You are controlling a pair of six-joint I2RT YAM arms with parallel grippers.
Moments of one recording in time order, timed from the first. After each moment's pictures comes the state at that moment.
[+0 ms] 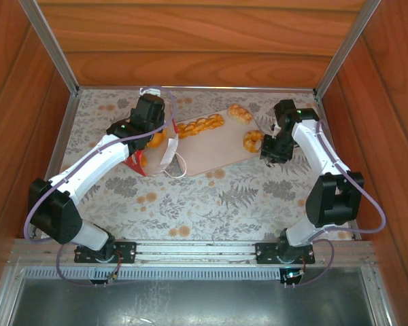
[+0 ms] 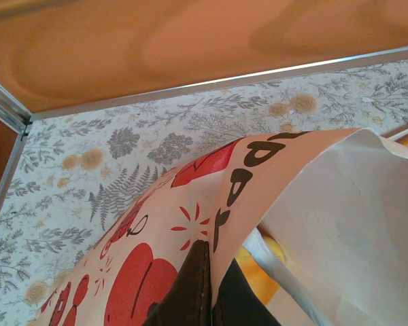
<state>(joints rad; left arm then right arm) -0.55 1.48 1.28 -0.45 -0.51 -0.18 0.16 1.61 1.41 -1.28 -0.17 0.35</state>
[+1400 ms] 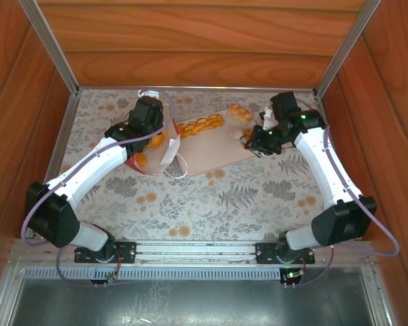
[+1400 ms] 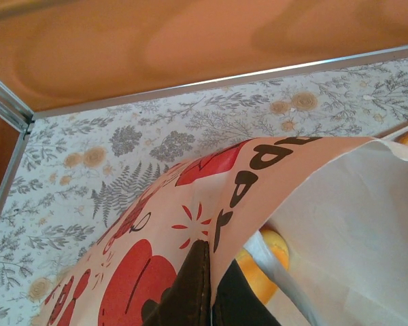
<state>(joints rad) -0.55 1.44 1.24 -0.44 -0.51 -0.18 0.32 1.43 1.49 -1.21 -0.40 0.41</state>
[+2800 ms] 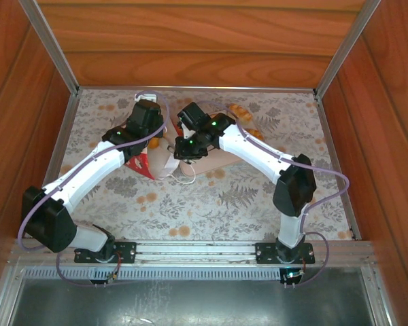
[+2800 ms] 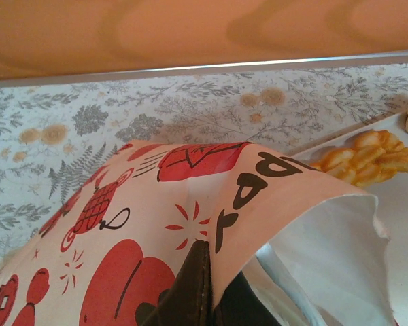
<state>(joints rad) -0.55 1.40 1.20 -0.44 -0.42 -0.31 0.86 1.89 1.74 -0.93 -0.25 0.60</state>
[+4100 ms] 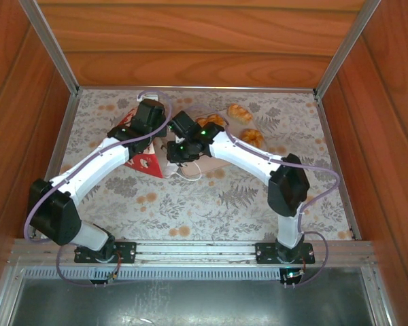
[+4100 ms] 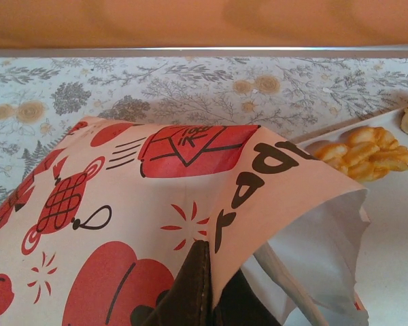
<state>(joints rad) -0.55 1.46 1.22 -0.44 -0.39 -0.38 0.93 1.94 1.70 -0.80 -0.13 0.64</state>
